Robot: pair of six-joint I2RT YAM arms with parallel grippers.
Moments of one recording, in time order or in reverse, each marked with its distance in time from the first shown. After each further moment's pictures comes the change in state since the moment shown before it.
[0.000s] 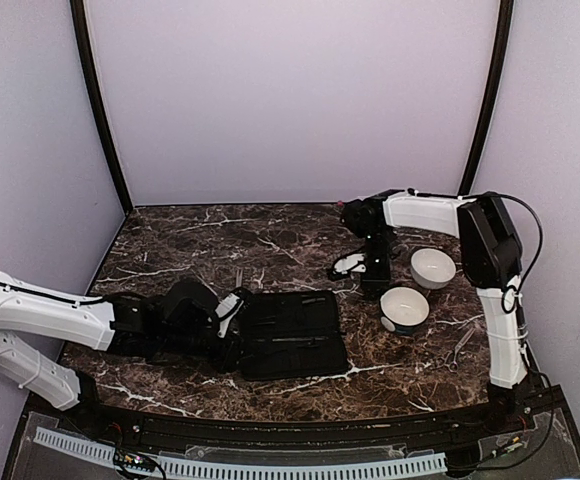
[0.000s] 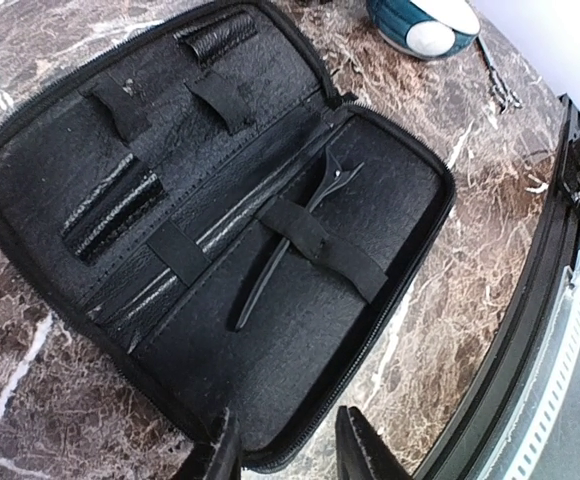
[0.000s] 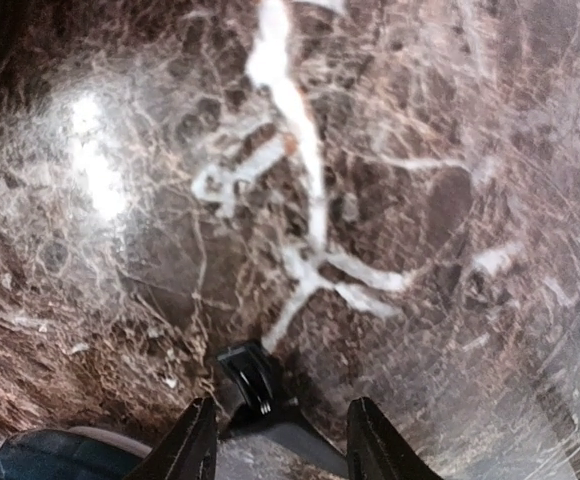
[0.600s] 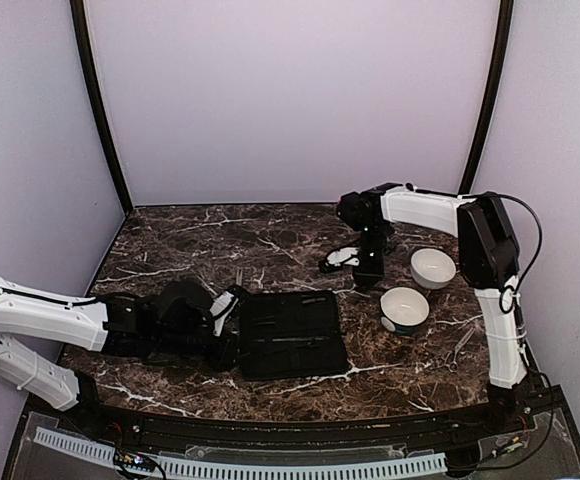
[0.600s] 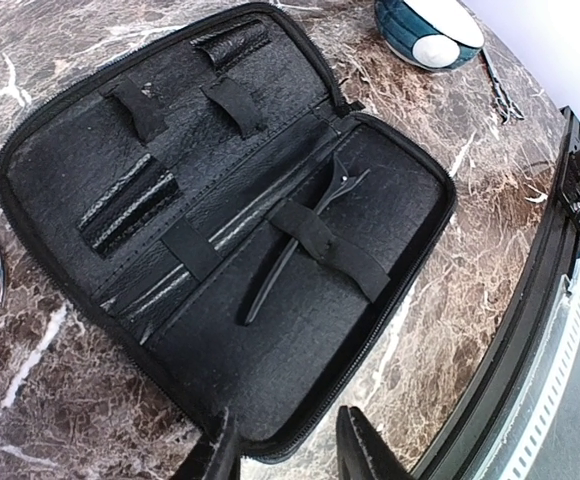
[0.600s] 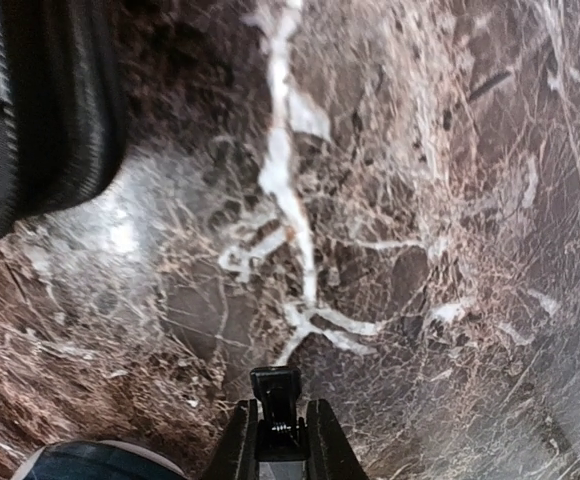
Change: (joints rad) left arm 0.000 -0.050 -0.014 -0.018 -0.019 -0.024; right arm 0.012 0.020 0.079 -0.024 -0.093 0.007
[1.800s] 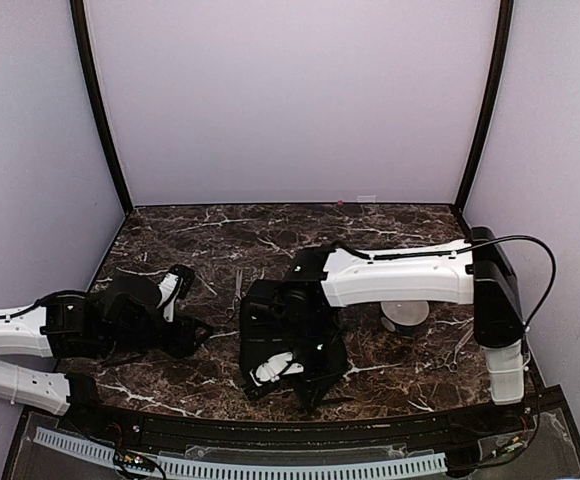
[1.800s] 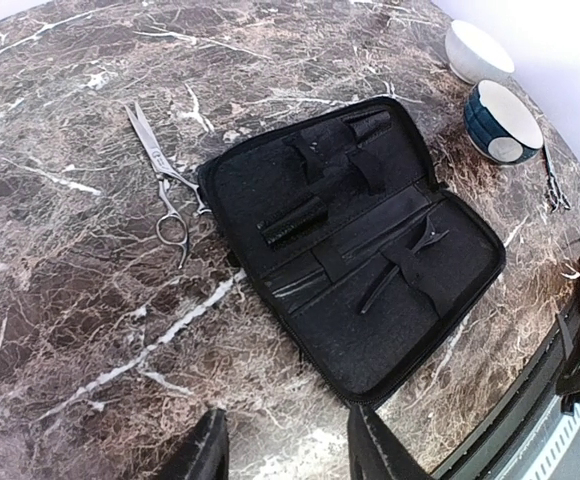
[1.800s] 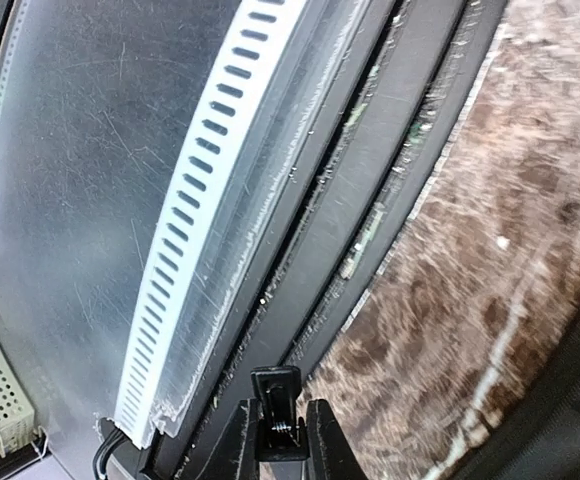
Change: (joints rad) left arm 0.000 -0.369 -0.028 -0.298 -0.271 -0.114; right arm 0.652 -0.156 -0.098 -0.198 -0.464 0.094
